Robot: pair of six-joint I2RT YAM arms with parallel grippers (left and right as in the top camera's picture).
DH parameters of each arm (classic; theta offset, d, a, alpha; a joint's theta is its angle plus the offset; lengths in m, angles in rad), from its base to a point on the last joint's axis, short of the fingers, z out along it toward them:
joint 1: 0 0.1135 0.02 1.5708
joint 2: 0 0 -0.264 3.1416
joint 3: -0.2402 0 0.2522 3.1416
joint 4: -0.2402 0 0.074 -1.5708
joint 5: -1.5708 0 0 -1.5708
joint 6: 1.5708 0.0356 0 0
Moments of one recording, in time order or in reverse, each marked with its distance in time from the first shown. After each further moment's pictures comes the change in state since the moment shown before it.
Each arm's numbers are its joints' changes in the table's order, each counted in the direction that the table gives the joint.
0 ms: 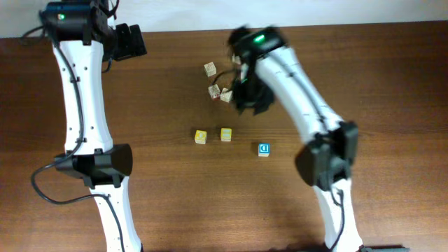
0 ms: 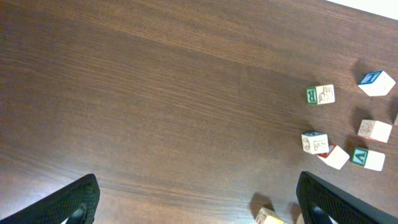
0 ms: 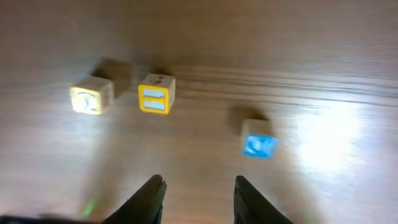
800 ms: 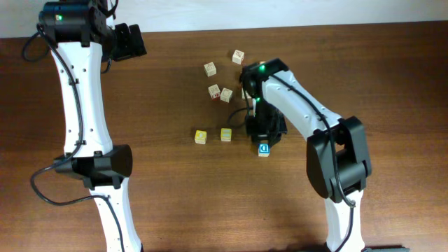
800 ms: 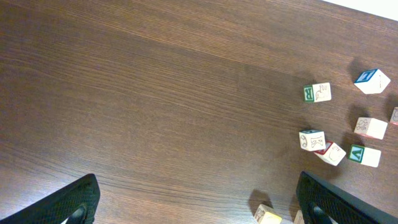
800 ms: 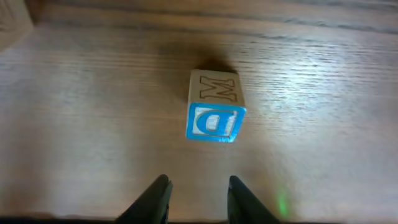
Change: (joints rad) left arm -0.004 0.013 -0.004 -0.008 0.000 0.000; right arm 0.008 0.124 0.628 0.222 -0.039 -0.063
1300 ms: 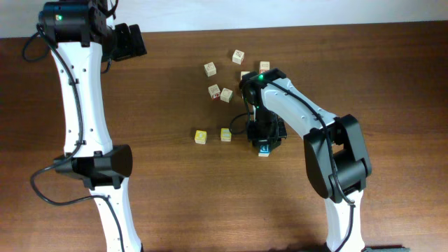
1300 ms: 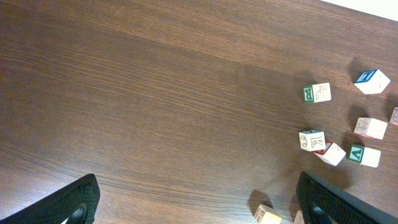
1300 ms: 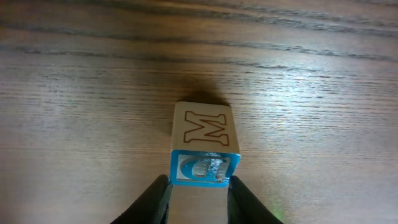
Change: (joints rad) left arm 0.000 0.000 0.000 0.000 0.000 0.000; right arm 0.000 0.000 0.093 0.108 -0.042 -0.005
